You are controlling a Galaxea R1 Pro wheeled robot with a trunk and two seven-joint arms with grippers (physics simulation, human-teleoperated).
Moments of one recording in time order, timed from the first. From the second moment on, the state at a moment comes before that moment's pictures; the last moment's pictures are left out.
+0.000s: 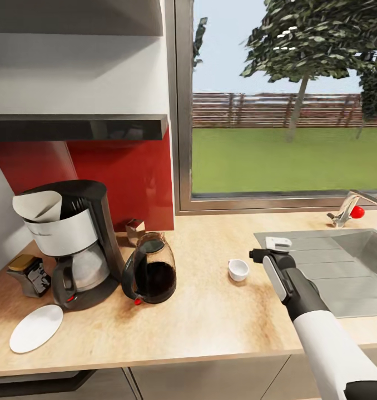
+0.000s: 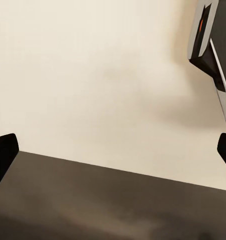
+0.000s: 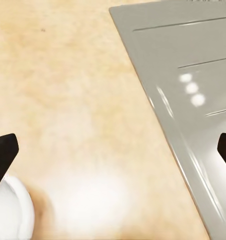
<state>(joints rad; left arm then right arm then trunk) 0.12 0.11 0.28 -0.20 -0.22 0.16 0.12 -0.78 -0.06 0.07 -0.98 -0.21 0.69 -0.34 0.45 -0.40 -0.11</state>
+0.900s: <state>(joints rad) 0.12 0.12 0.27 -0.20 -0.22 0.16 0.12 -0.78 -0.05 0.07 -1.00 -0.22 0.77 -0.34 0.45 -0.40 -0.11</state>
